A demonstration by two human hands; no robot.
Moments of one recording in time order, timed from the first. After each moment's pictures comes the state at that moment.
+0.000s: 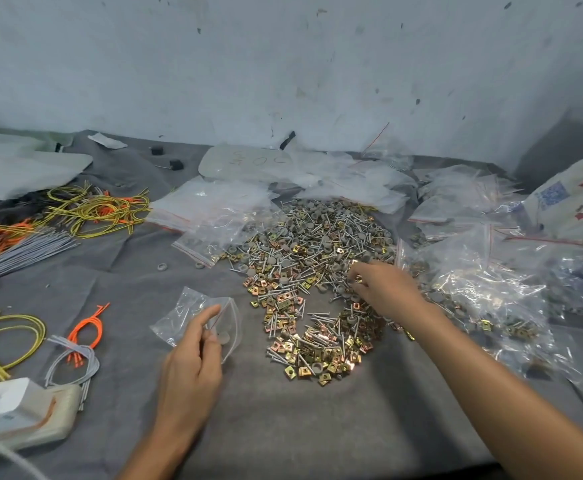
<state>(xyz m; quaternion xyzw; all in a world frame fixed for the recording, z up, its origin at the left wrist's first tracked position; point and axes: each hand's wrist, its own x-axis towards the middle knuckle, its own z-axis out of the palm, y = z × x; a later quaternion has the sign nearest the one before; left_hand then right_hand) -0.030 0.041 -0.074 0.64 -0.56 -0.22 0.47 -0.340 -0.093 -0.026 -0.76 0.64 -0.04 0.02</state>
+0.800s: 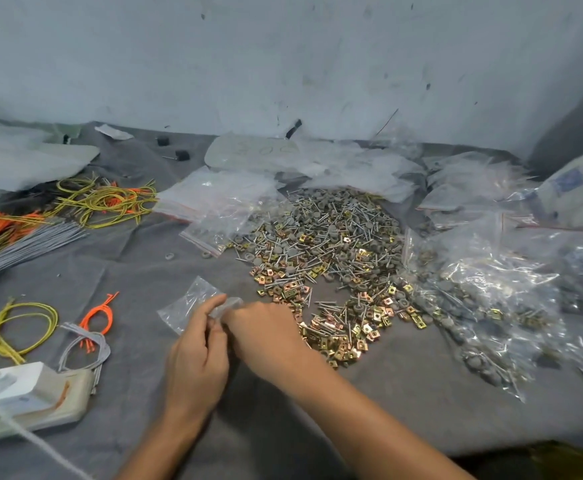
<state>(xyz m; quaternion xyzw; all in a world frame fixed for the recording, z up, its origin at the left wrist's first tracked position) -0.028 0.040 -0.078 0.63 -0.57 -0.19 0.50 -0.145 -0.004 -0.030 -0.88 0.47 -0.10 0.02</state>
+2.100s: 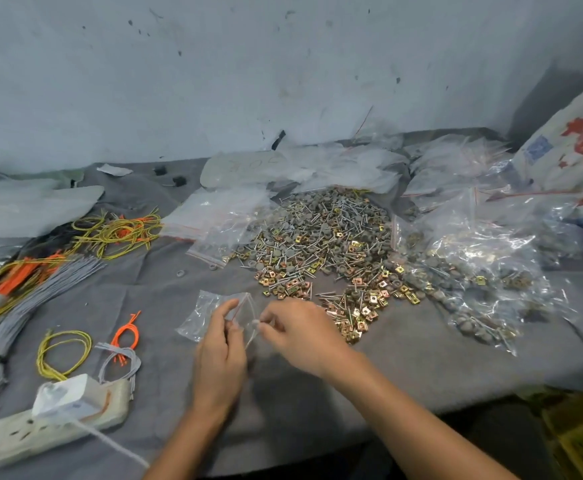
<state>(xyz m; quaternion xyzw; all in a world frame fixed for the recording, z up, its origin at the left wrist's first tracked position) -0.032 0.045 -0.069 0.63 -0.59 -0.20 0.46 -0.193 0.027 -0.020 -0.78 0.54 -0.24 0.20</state>
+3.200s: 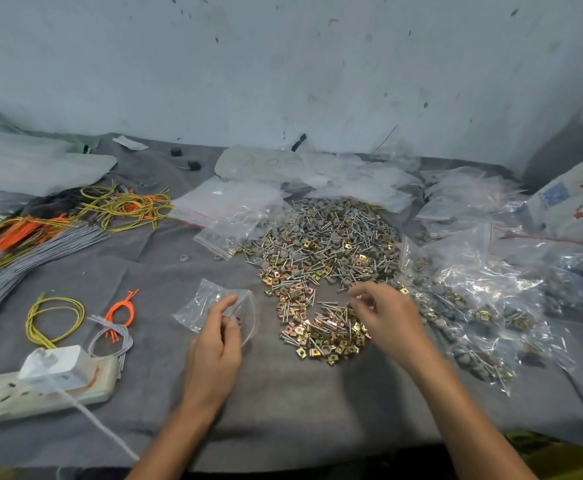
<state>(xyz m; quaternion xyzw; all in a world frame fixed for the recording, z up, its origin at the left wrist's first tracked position) -0.031 0.048 -0.076 0.63 -0.56 -0.22 0.49 -0.304 0.006 -0.021 -0.71 0.64 -0.27 0.12</state>
